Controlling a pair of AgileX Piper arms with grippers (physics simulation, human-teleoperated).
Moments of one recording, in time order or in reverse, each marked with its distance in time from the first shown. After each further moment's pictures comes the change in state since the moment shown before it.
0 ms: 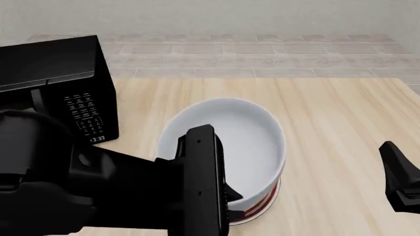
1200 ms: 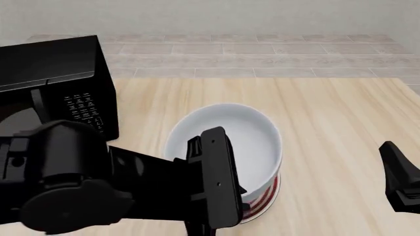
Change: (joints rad) left arm 0.044 0.093 0.020 -0.105 -0.029; right arm 0.000 0.000 0.000 0.000 0.000
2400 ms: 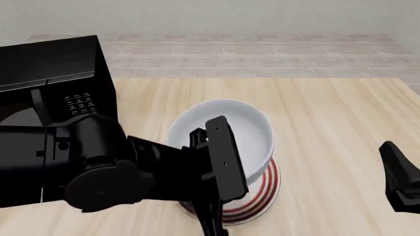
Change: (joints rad) left arm 0.076 0.077 -0.019 -0.051 -0.003; right arm 0.000 0.000 0.000 0.000 0.000
